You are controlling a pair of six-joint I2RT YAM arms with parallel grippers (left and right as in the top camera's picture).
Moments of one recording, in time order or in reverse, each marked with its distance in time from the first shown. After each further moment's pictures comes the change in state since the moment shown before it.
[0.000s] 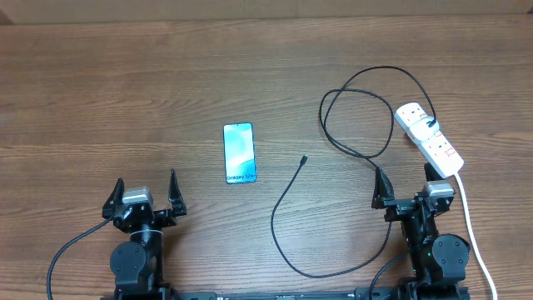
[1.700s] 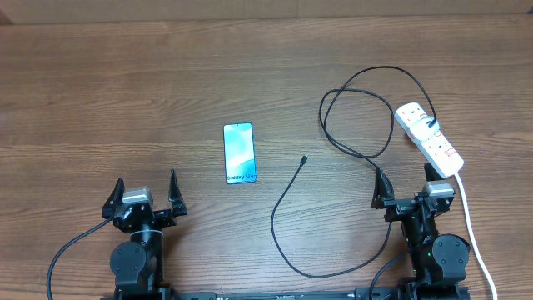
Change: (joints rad) left arm 0.000 0.000 0.000 0.000 0.000 0.000; right arm 0.000 0.000 0.000 0.000 0.000 0.000
